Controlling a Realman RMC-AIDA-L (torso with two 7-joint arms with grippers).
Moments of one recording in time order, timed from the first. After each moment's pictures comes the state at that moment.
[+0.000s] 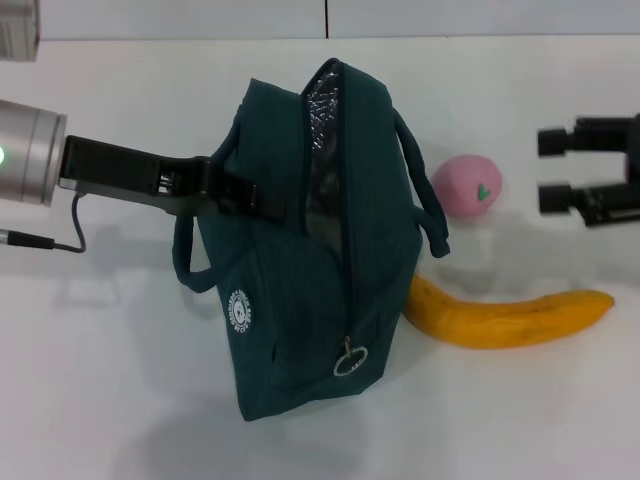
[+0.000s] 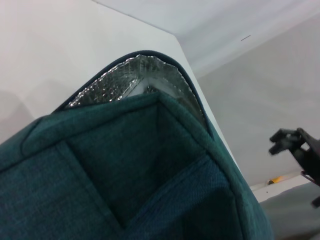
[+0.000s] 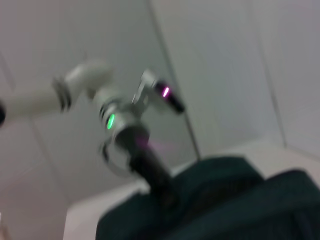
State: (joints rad) left arm -0.64 -2.00 0.82 0.86 2.05 1.81 -2.46; right arm 0.52 1.87 -0.98 -0.85 -1.65 -1.77 1.64
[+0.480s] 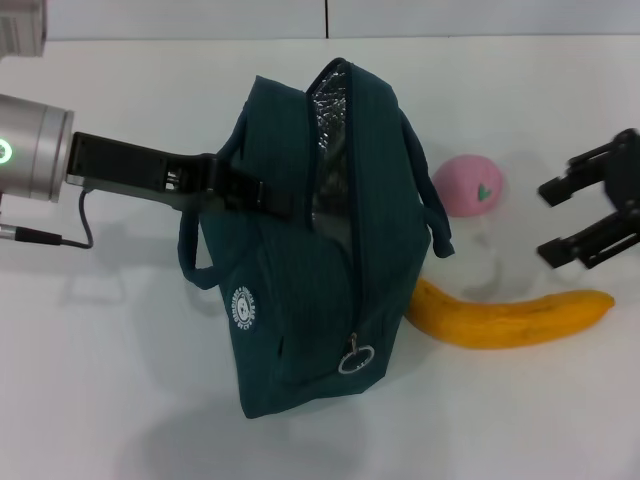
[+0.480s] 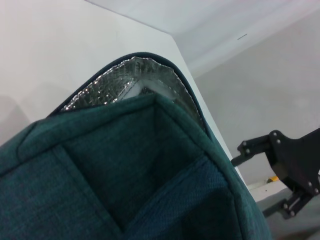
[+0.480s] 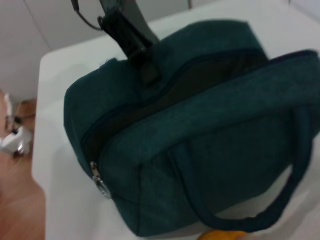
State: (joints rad) left arm -0.65 -2.01 0.82 0.85 2.05 1.80 -2.45; right arm 0.71 1.91 -1.00 -1.16 -2.18 -1.88 1.91
